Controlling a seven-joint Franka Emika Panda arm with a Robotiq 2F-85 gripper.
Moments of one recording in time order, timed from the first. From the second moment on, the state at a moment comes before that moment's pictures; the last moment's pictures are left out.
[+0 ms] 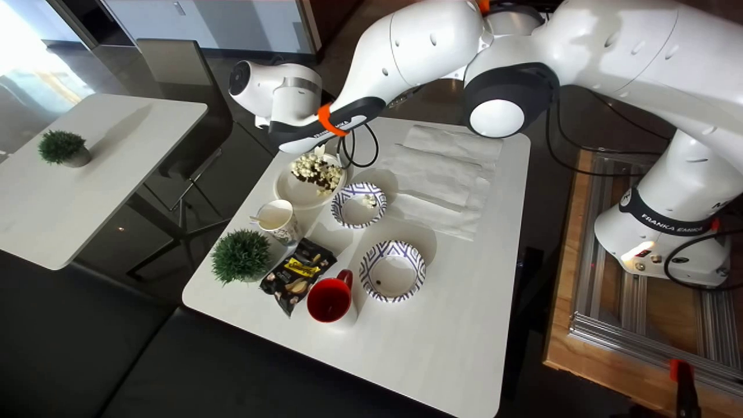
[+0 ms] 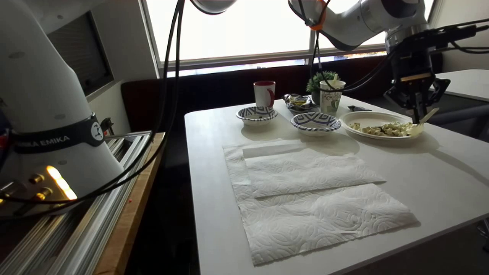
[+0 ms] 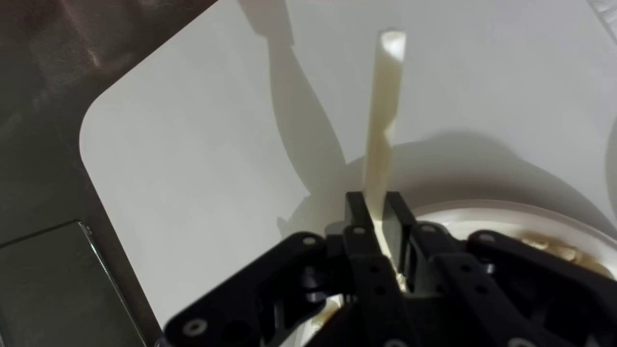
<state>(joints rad) 0.16 1.22 -0.09 -0.71 -0.46 1.86 -0.77</state>
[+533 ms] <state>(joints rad) 0.17 1.23 -0.10 -0.71 -0.46 1.86 -0.77</state>
